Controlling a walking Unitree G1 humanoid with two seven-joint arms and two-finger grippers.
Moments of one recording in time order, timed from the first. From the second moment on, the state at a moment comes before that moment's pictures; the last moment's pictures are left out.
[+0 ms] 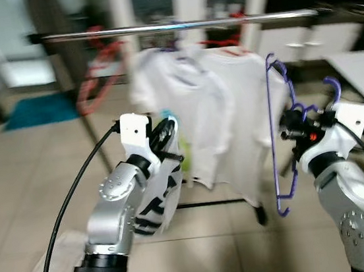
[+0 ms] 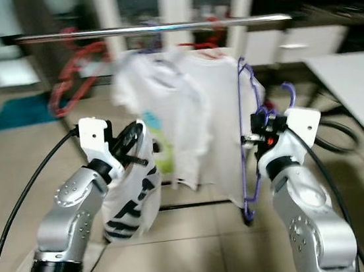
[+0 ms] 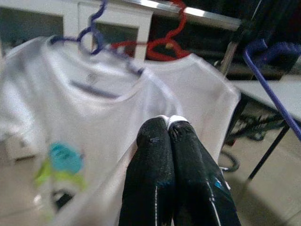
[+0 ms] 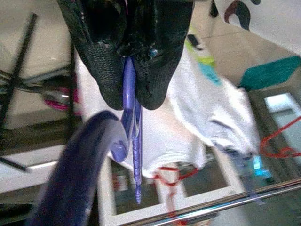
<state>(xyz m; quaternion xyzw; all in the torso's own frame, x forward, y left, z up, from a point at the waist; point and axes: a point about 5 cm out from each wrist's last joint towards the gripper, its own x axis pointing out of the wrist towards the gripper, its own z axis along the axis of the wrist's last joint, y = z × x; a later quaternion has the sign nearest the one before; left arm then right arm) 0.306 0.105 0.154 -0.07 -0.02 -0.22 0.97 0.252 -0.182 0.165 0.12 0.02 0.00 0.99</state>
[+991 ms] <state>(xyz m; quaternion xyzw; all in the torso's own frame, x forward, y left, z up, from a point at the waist) 0.304 0.115 0.136 -0.09 0.01 -0.13 0.99 0.243 -0.184 0.161 0.04 0.02 -0.03 1.00</state>
